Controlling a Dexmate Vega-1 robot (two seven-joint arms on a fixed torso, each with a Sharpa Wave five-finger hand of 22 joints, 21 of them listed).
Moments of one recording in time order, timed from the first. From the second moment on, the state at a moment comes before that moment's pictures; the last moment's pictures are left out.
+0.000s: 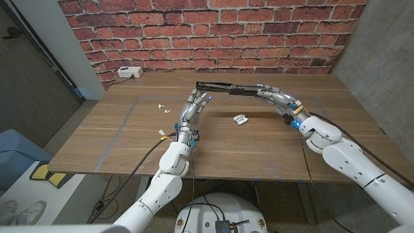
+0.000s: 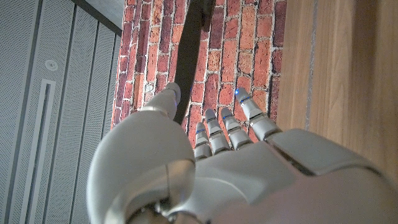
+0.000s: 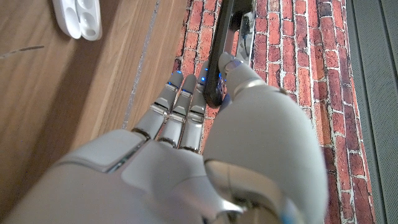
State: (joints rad) left arm 1.12 0.31 0.48 -1.61 -0.64 -0.52 0.08; left_hand 0.88 0.13 0.49 -0.18 0.18 0.14 -0.09 0.20 0.19 0.25 -0.11 0.21 0.26 0.20 -0.04 0.19 0.18 0.27 0.06 0.39 0.18; right arm -1.12 -0.74 -0.24 -1.86 0.89 0.04 0.00; right_hand 1.17 0.12 0.35 -0.17 0.39 0.99 -0.04 0.25 0.23 0.88 0.02 0.58 0.44 0.55 -0.05 0.44 0.36 0.55 -0.02 0.34 0.20
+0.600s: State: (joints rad) left arm 1.11 0.31 0.48 -1.60 -0.66 -0.54 0.04; left_hand 0.90 0.12 0.45 -0.16 0.18 0.17 -0.12 0.20 0.20 0.29 -0.14 0.24 0.26 0.25 -0.04 0.21 0.18 0.28 0.06 0.38 0.18; right arm -1.13 -0.75 -0.23 -1.87 0.91 0.03 0.00; right_hand 1.17 0.11 0.35 -0.17 0.40 0.99 -0.04 0.25 0.23 0.88 0.02 0.58 0.44 0.55 -0.05 0.44 0.36 0.53 -0.02 0.34 0.20
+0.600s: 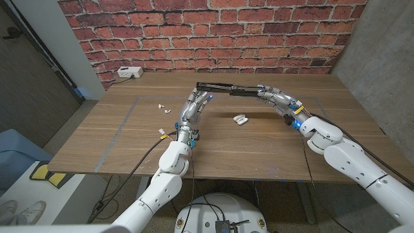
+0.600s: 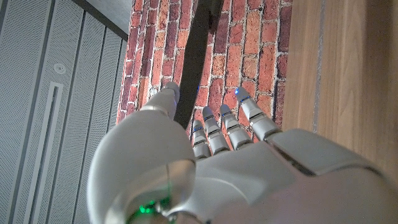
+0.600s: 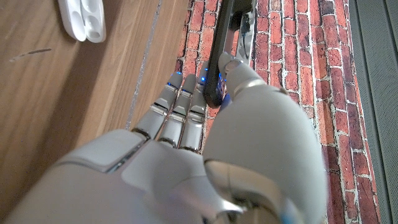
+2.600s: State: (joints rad) left arm 1.11 0.29 0.47 -1.57 -0.73 -0.55 -0.01; left_hand 0.81 0.20 0.53 -0.05 0.20 0.49 -0.20 0.32 0.31 0.54 -0.22 0.33 0.33 0.35 -0.04 0.24 0.22 0.29 0.04 0.37 0.19; right arm -1.12 -0.77 -0.25 -1.87 0.93 -0.02 0.01; right_hand 1.17 0.10 0.34 -0.17 0.42 1.00 -0.04 0.23 0.24 0.87 0.01 0.63 0.44 0.54 -0.05 0.42 0.40 0.52 -0.02 0.34 0.20
